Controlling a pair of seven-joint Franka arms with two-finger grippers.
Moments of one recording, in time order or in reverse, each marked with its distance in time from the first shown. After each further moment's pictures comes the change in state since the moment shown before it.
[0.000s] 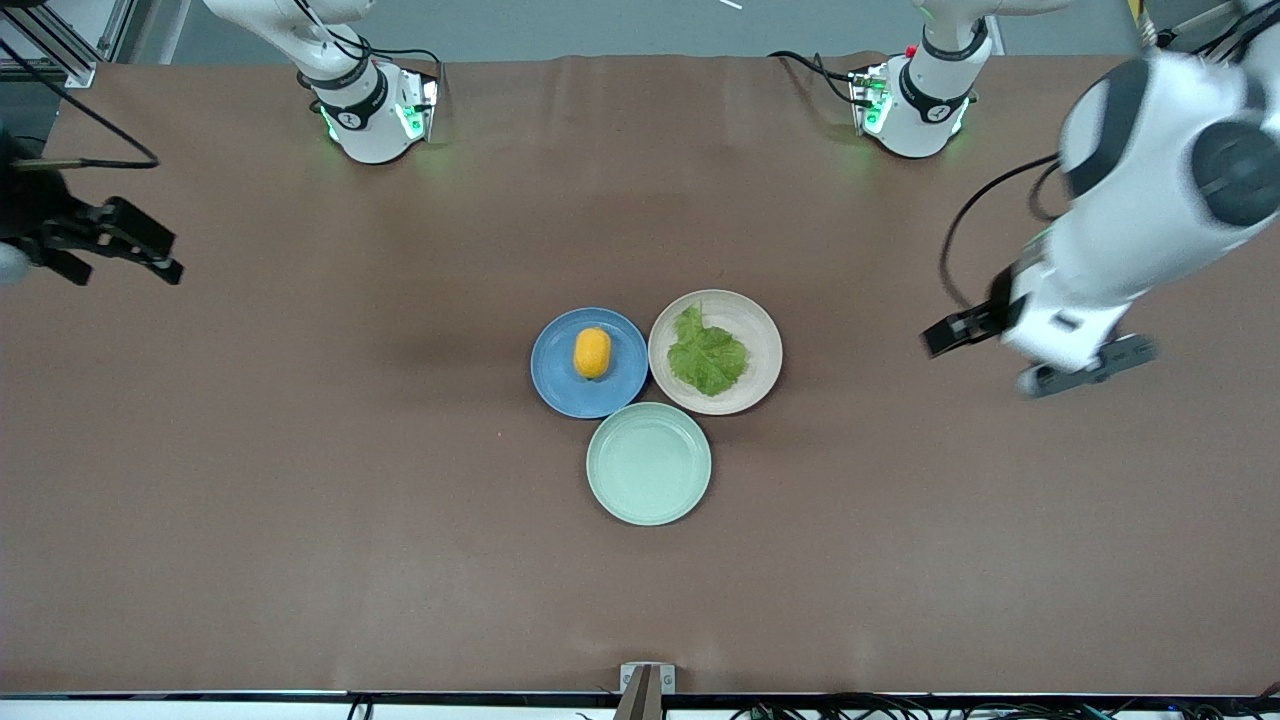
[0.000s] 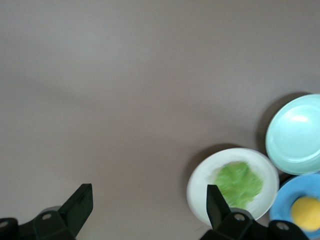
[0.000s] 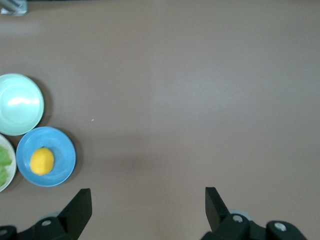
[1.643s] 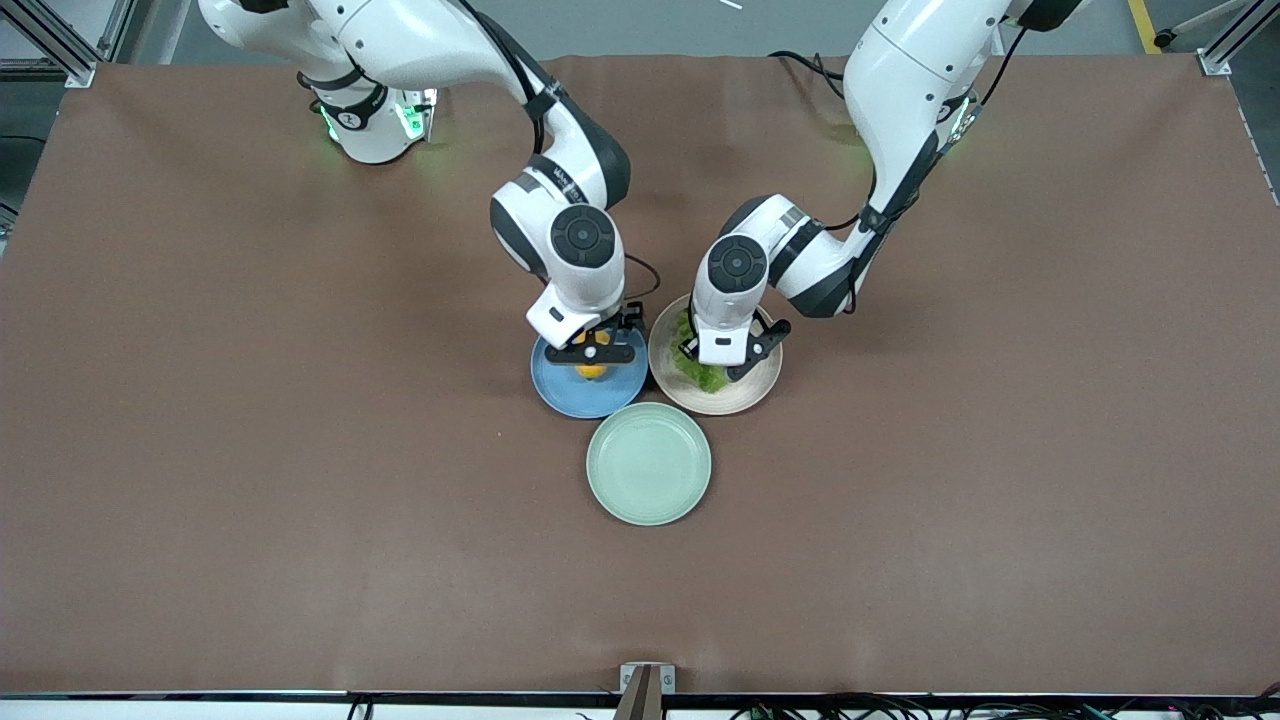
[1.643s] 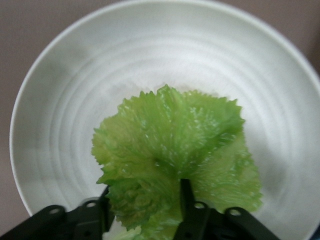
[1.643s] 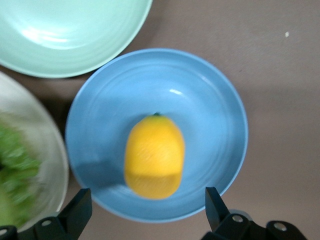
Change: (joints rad) left arm -0.407 0.356 0.000 -0.244 0.083 0.562 -0.821; right arm 0.651 0.568 -0.014 -0.171 -0.038 0.566 0.660
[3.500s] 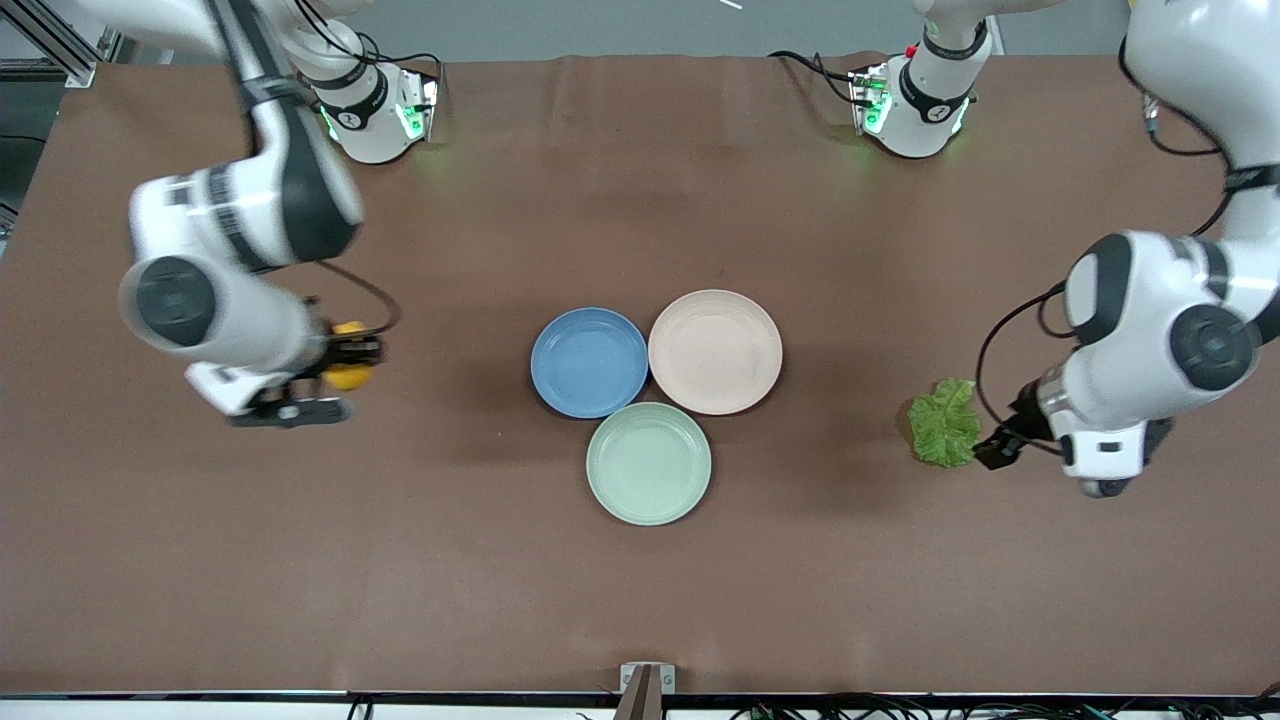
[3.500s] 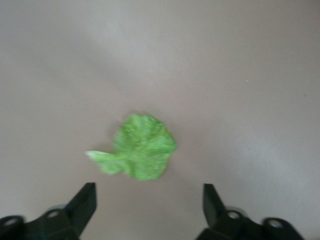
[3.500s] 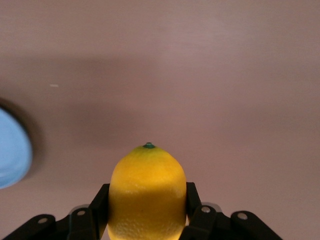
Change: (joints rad) left arm 0.591 -0.229 0.012 0.305 0.066 -0.486 0.632; right arm -0.598 -0.269 -0.020 0.005 -0.026 -0.404 -0.685
